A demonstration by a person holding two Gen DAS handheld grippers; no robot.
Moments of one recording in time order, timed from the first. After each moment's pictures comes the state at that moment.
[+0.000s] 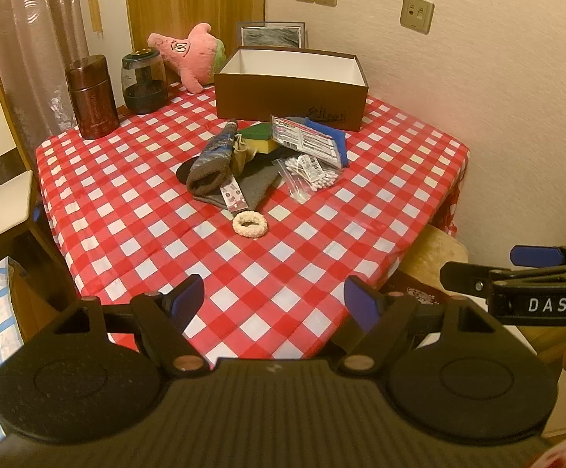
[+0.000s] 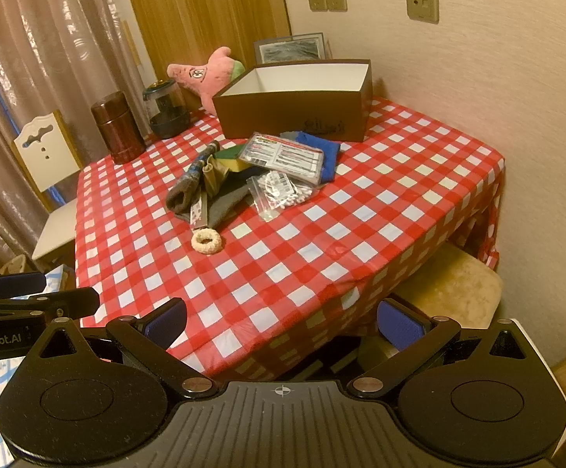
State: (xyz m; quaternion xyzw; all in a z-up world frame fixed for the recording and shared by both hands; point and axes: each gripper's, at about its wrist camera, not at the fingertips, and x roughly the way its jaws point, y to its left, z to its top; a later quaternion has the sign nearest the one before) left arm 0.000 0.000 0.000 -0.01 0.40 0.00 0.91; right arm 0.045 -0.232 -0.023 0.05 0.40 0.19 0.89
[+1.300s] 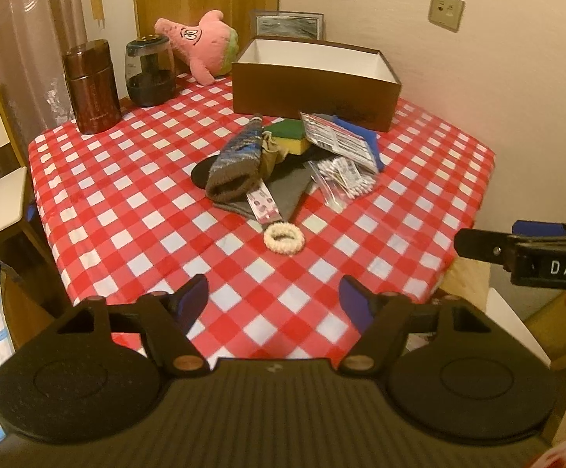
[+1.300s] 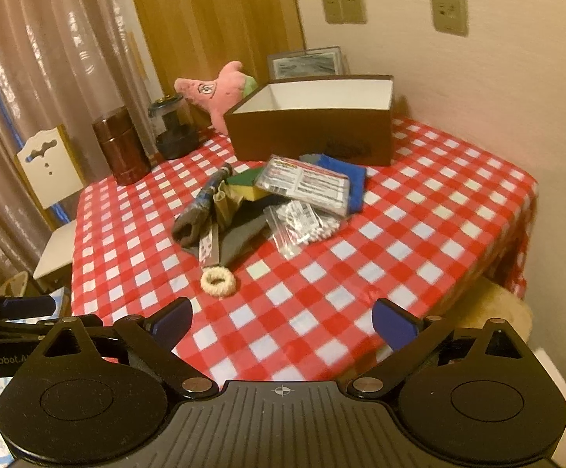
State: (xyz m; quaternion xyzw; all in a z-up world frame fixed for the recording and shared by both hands) left arm 0.061 0.039 -0.037 -0.03 0.41 0.02 0.91; right arm 0.102 -0.186 -0.046 0.05 0.37 0.22 0.90
